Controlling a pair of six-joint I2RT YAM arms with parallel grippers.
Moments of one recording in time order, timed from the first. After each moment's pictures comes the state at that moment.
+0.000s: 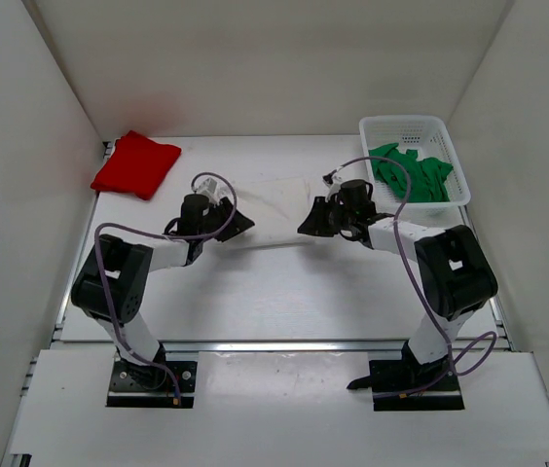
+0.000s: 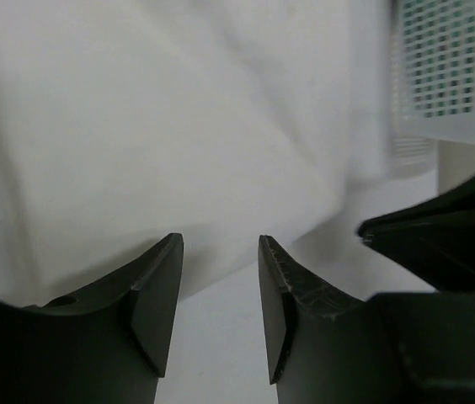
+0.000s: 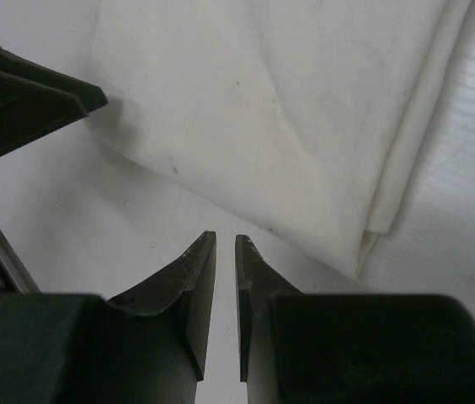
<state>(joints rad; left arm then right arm) -0.33 1.69 0.78 0.44 0.30 -0.77 0.37 1.74 0.96 0.15 -0.50 0.46</state>
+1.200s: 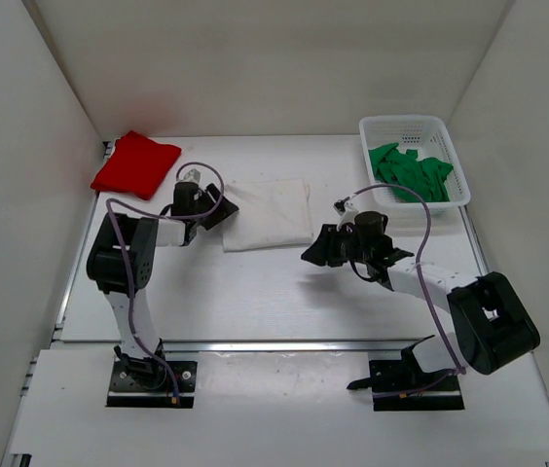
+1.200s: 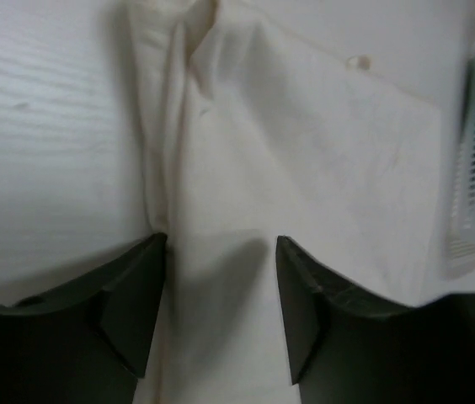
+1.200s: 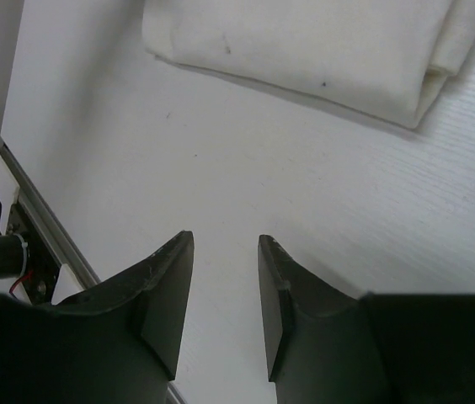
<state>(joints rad) -0.19 1.88 0.88 0.42 0.22 -0.72 0.44 1.39 0.58 0.28 -0.49 0.52</state>
